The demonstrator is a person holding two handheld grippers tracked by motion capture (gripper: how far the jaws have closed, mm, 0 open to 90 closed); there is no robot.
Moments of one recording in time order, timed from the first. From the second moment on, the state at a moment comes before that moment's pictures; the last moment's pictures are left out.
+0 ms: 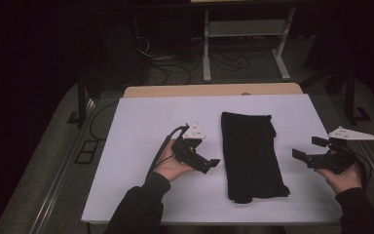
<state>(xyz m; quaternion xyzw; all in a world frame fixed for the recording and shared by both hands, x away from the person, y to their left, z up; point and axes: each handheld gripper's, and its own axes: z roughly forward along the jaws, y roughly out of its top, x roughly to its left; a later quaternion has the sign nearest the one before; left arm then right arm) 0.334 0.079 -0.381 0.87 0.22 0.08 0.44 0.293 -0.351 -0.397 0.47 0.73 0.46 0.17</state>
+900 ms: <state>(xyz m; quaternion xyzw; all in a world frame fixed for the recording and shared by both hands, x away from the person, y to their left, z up) 0.324 0.134 -0.386 0.85 0.25 0.10 0.45 0.268 -0.347 -0.406 0.46 0.74 0.47 0.16</state>
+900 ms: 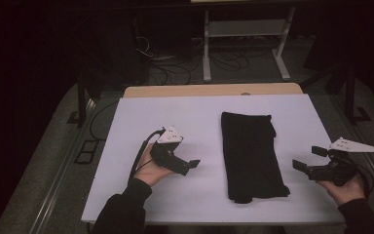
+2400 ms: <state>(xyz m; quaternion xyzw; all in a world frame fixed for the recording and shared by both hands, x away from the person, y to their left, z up) 0.276 0.291 -0.421 0.77 0.38 0.15 0.49 0.256 -0.343 -0.415 0.45 0.74 0.46 0.15</state>
